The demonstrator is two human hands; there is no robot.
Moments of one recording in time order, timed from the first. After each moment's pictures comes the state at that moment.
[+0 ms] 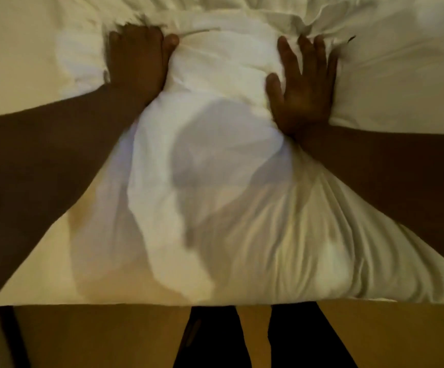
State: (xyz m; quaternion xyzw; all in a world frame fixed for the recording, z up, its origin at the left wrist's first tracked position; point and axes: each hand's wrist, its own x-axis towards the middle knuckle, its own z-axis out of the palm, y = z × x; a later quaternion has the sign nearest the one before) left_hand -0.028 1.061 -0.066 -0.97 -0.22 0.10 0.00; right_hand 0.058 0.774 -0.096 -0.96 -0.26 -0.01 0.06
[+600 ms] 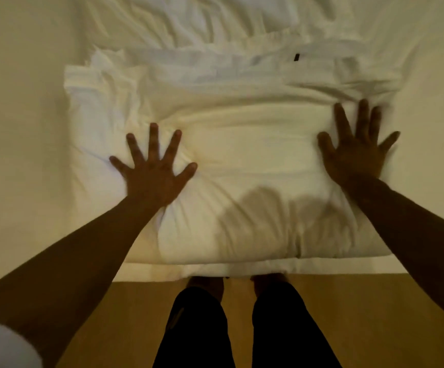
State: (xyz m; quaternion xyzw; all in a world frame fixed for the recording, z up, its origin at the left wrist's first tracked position) left_hand -0.202 0.892 0.016 -0.94 -0.27 0.21 -0.05; right_hand 0.007 0.542 0.016 -0.99 -0.11 0.13 0.00
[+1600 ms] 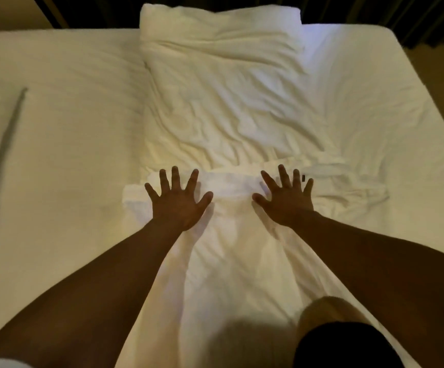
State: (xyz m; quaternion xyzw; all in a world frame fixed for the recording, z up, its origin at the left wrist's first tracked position) left_hand -0.079 1.002 0.099 -0.95 -0.22 0.20 -0.07; right_hand 0.039 0.761 0.085 -0.95 -0.21 0.23 -0.03
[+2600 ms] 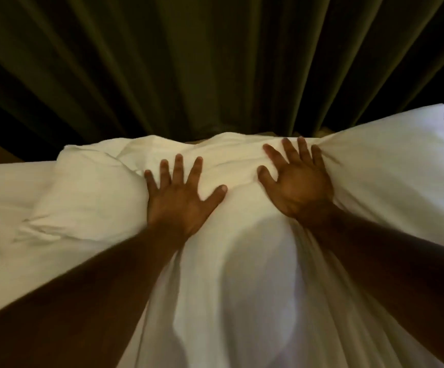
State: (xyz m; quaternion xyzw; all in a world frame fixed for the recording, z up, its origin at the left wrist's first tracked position) left_hand 0.674 1.332 -0.124 -0.97 -0.24 0.10 0.02; right_hand 0.805 1.122 -0.150 -0.96 -0.27 0.02 0.06
